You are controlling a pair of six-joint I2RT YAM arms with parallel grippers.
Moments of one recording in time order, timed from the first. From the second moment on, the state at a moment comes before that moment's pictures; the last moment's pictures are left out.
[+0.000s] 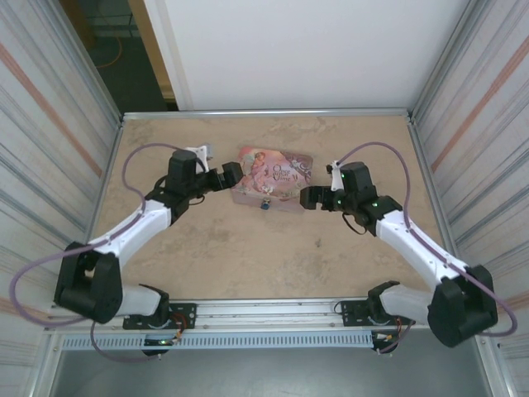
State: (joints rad) left arm -0.37 1.30 0.82 -0.02 0.30 -0.57; right arm 0.41 1.13 0.78 -0.39 -0.18 0.37
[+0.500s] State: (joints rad) left arm -0.49 0.85 0.50 -0.13 0.26 -0.65; right arm 0.41 0.97 0.59 -0.62 -0.21 0.48
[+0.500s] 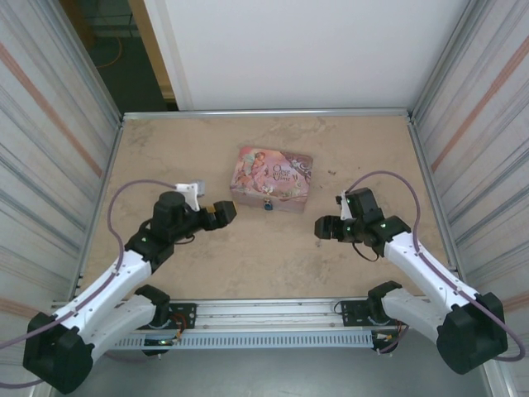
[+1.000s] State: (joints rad) left arm -0.58 0.91 0.43 -0.08 0.21 -0.72; right arm 0.41 1.03 0.41 -0.42 -0.26 0.62
